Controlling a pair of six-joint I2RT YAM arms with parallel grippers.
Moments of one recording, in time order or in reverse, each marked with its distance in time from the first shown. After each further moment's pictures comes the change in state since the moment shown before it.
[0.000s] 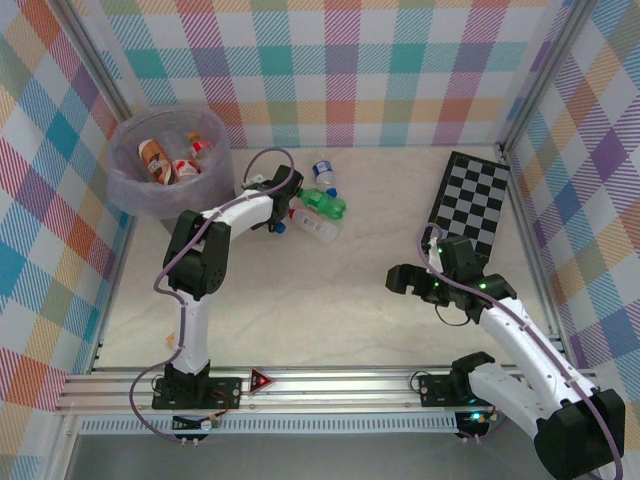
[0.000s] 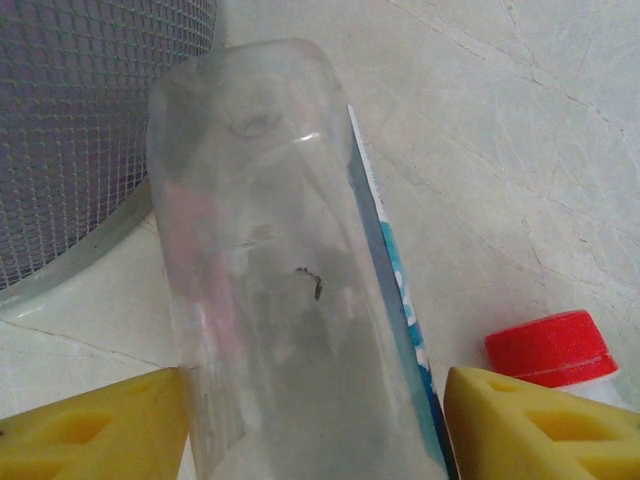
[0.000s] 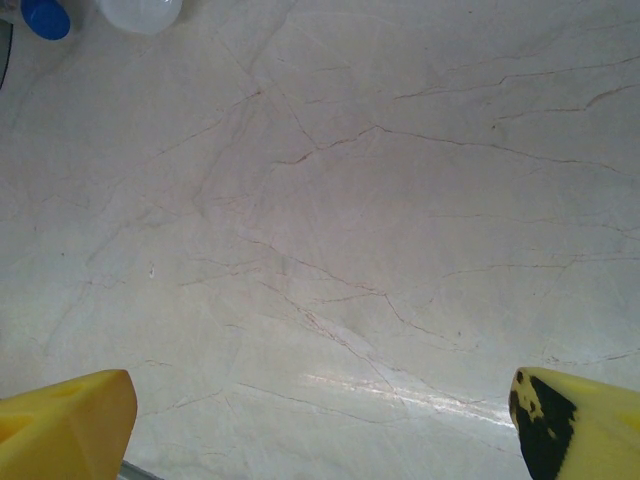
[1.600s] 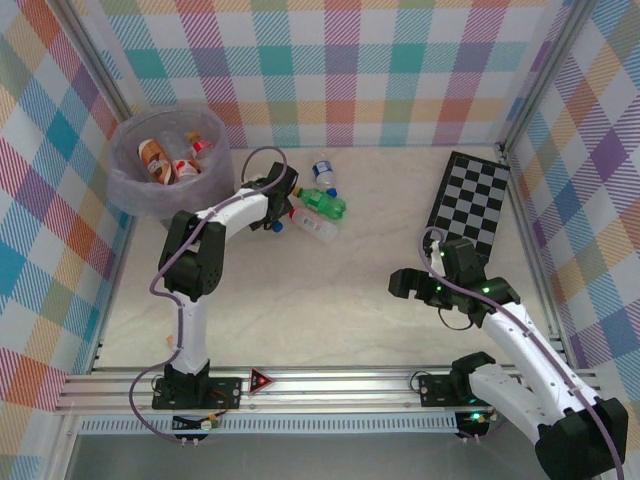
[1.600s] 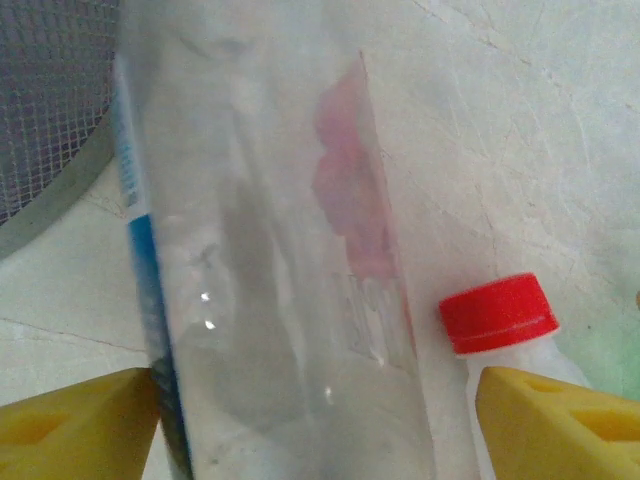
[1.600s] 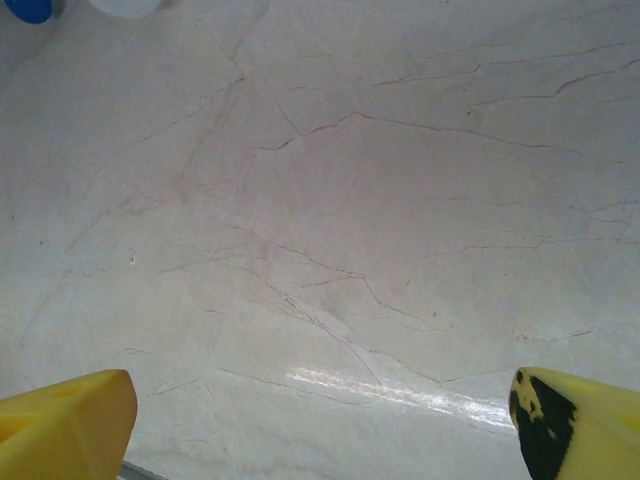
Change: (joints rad) left arm 0.021 -0.023 -0.013 0.019 0.138 0.013; right arm 0.000 -0.038 -0.004 -0.053 0.025 -0.029
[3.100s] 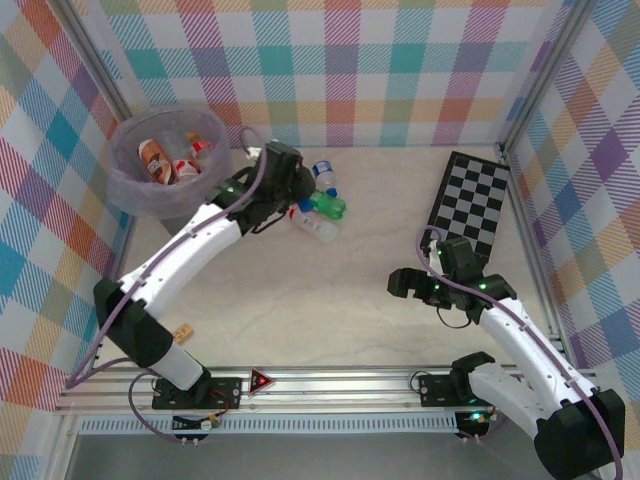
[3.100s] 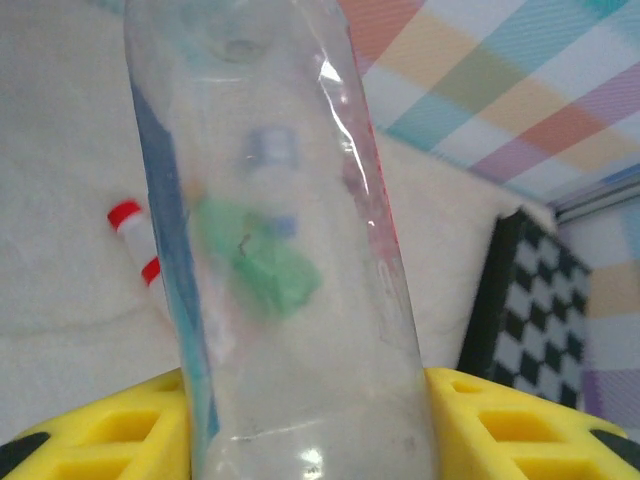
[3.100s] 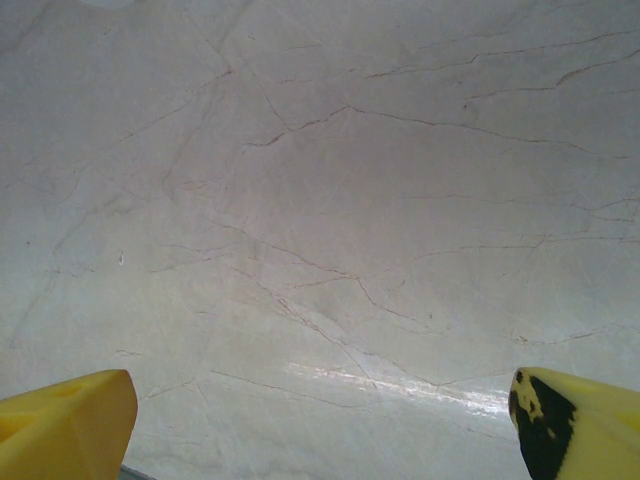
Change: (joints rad) left arm -0.238 -0.592 0.096 -0.182 0.143 0.082; right arm 0.000 0.037 0.000 0.012 0.000 0.000
